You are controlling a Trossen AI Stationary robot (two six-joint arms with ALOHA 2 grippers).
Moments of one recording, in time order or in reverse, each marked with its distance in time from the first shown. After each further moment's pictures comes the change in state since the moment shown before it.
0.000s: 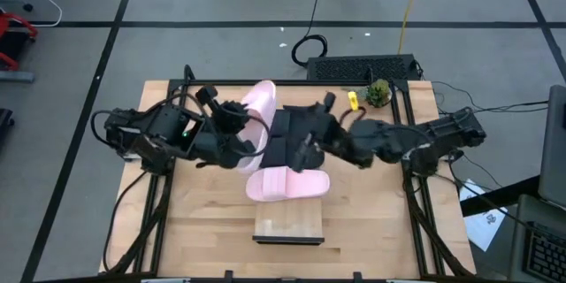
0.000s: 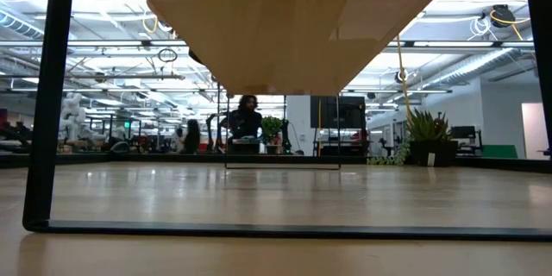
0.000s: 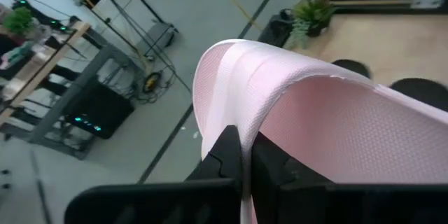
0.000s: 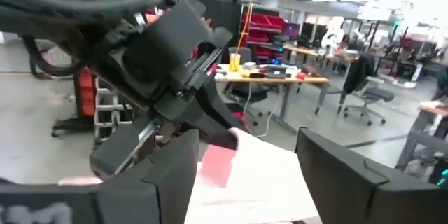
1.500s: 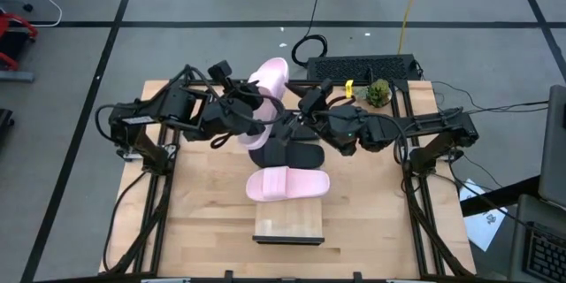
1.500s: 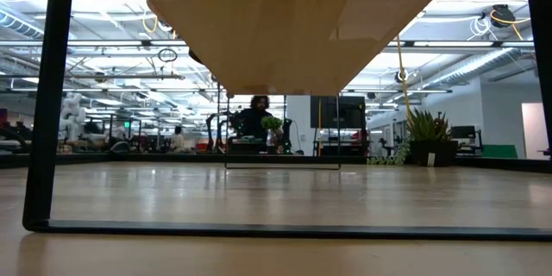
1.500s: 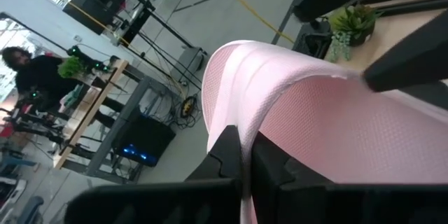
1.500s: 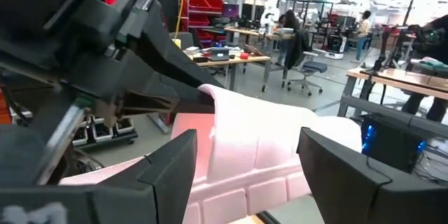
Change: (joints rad) left arm 0.158 0.000 0.000 0.290 -0.021 0.485; right arm -0.145 0.061 -0.001 0.004 0.110 0.080
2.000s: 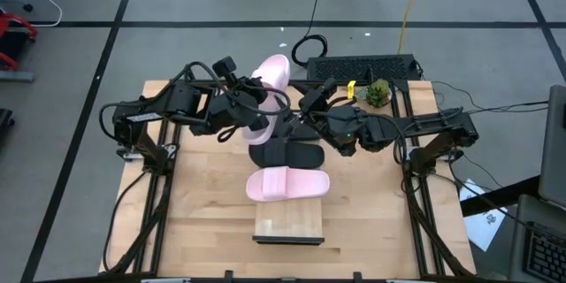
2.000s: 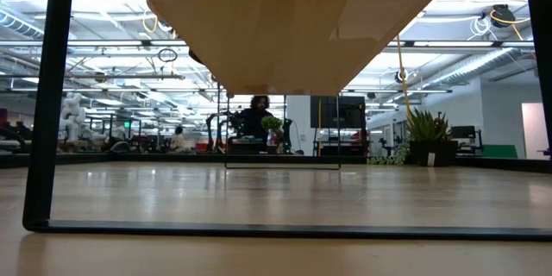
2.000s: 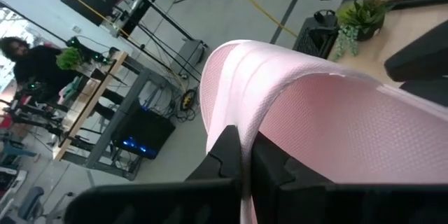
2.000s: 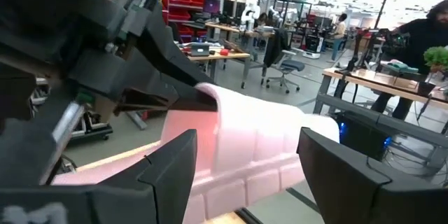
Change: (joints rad) left arm 0.048 0.013 -0.001 0.017 0.034 0.013; right arm 0.000 0.000 0.000 -0.019 0.079 -0.034
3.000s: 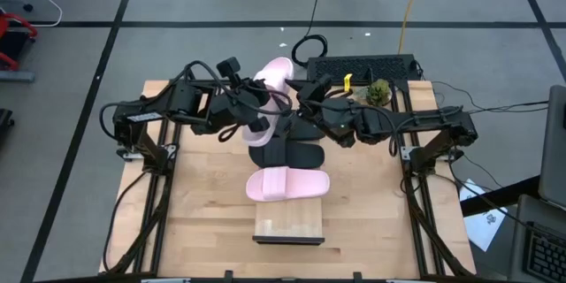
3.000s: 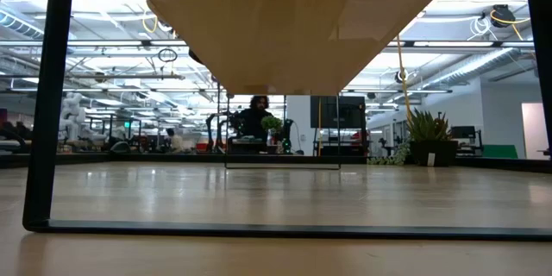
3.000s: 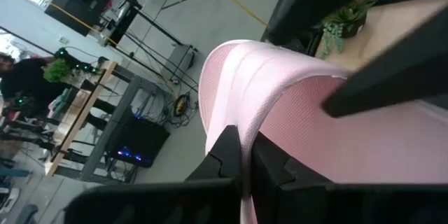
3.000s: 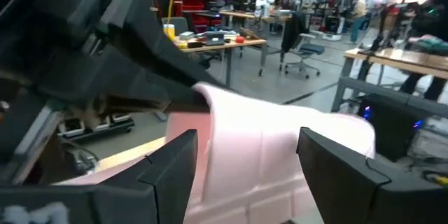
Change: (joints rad) left arm 0.011 0.003 -0.010 0.033 0.051 0.068; right arm -0.054 -0.001 0.000 -0.069 -0.122 0.120
